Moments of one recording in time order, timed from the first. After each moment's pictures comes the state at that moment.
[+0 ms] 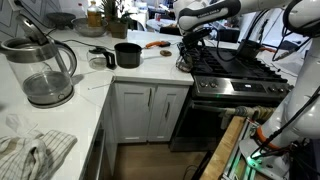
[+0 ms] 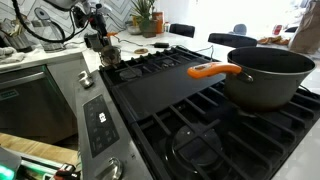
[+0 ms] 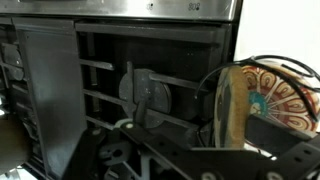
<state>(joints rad) 0.03 0.29 -0.14 -1.68 -0.39 1.63 0.69</state>
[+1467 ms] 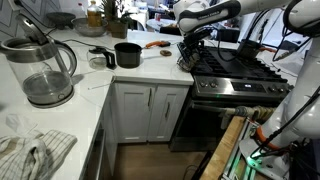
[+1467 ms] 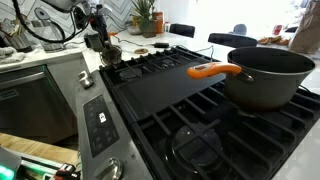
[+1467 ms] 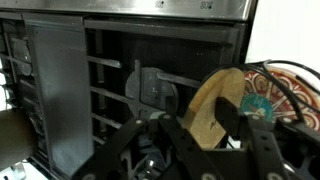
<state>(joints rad) 0.02 0.29 -0.14 -1.69 -0.43 1.63 0.67</state>
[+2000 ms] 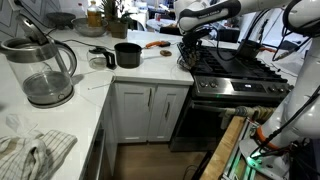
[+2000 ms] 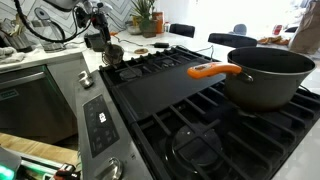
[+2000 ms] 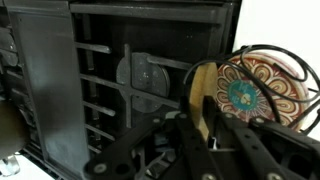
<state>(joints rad) 0.02 0.29 -0.14 -1.68 -0.42 1.69 0.68</state>
